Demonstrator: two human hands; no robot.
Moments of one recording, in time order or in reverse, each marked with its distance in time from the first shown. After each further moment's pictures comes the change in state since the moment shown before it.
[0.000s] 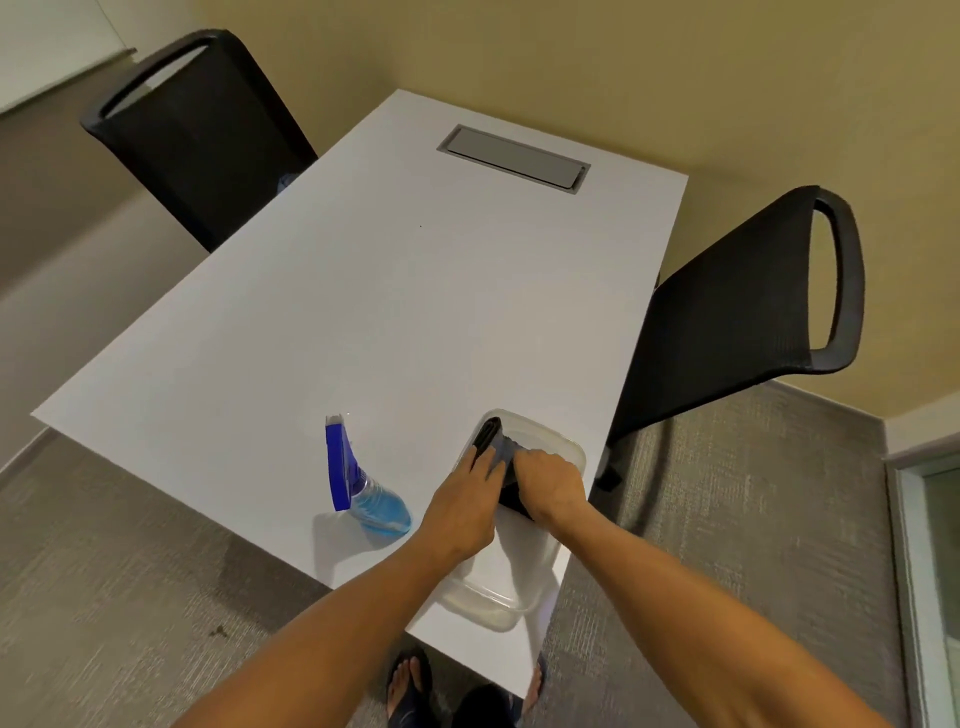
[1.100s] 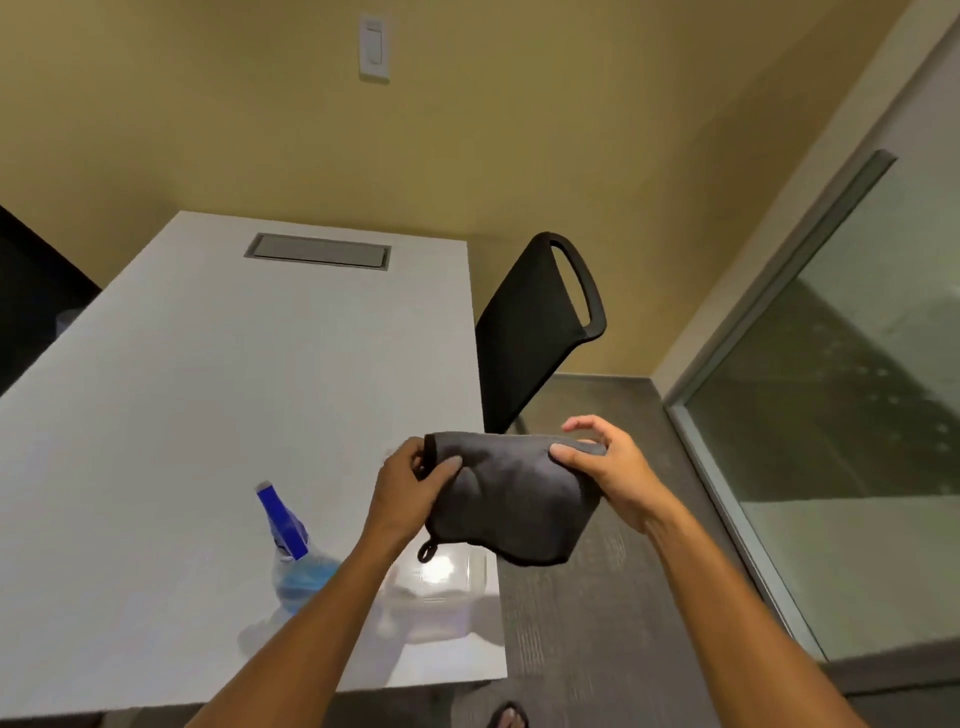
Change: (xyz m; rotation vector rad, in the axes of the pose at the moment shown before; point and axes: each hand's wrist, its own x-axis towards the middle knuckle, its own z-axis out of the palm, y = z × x) left_hand -0.051 0.043 -0.110 -0.949 0.097 0.053; right_hand -0.223 0.054 -0.085 1.481 0.583 0.342
